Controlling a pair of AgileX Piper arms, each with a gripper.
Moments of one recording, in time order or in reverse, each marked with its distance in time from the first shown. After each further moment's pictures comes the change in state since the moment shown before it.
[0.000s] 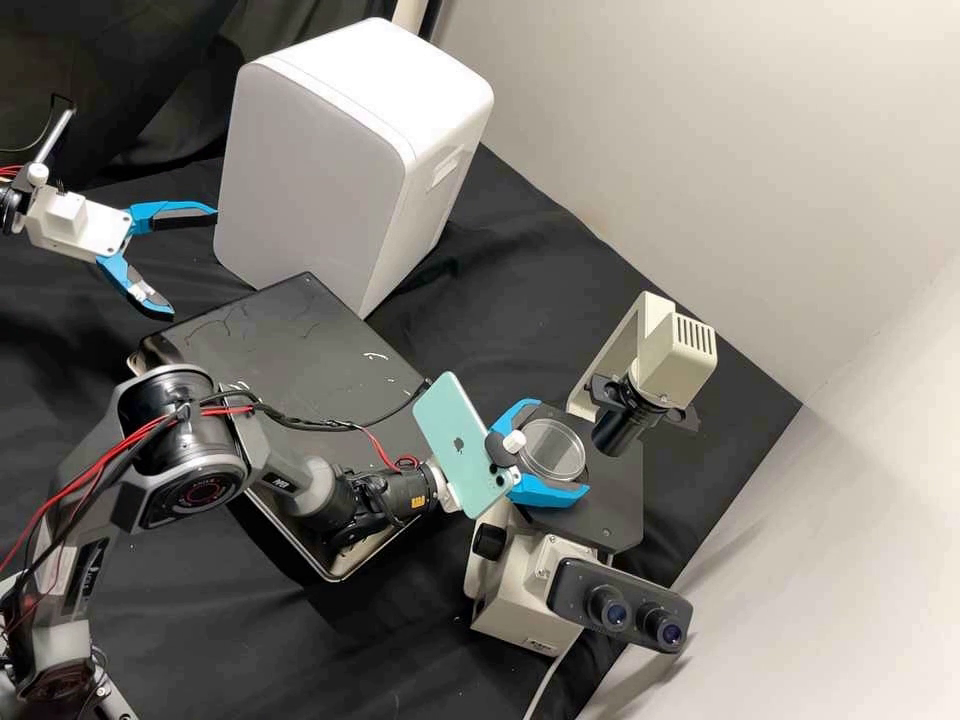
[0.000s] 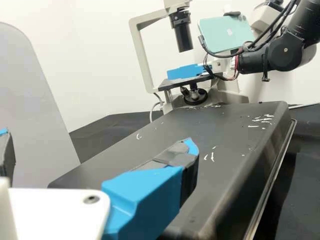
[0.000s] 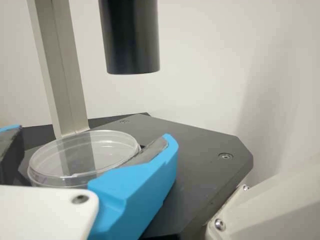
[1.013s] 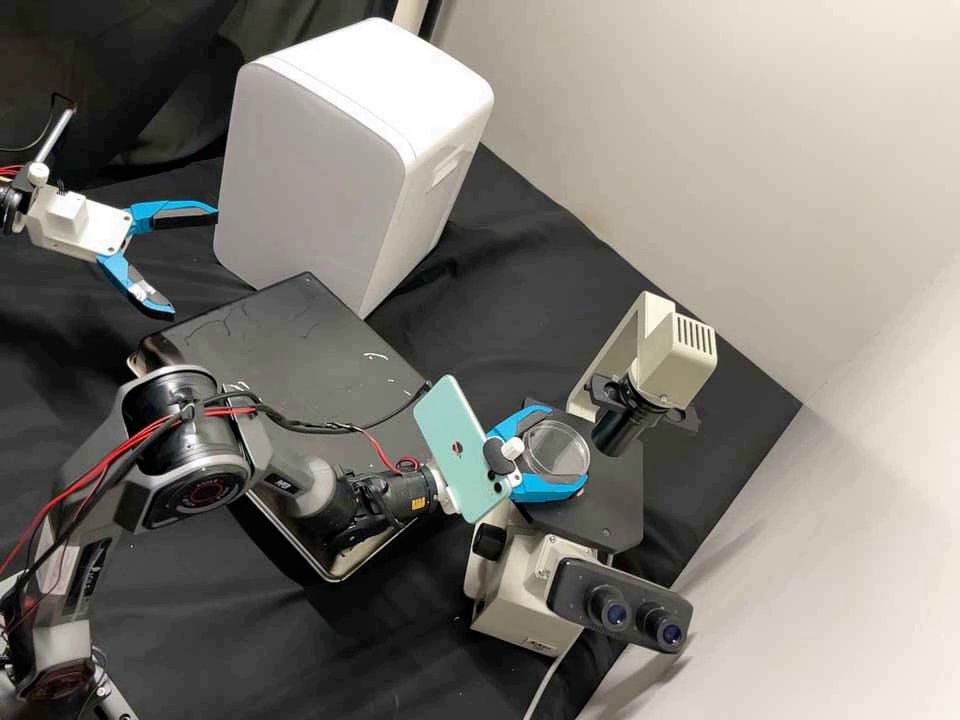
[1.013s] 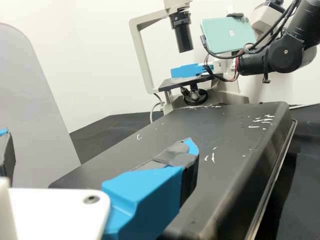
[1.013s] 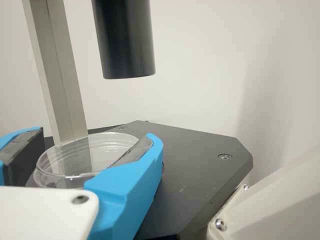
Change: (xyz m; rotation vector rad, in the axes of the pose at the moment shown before) left arm 0.000 0.000 0.000 0.000 0.000 0.000; right arm 0.001 -0.001 0.003 0.027 -0.004 -0.001
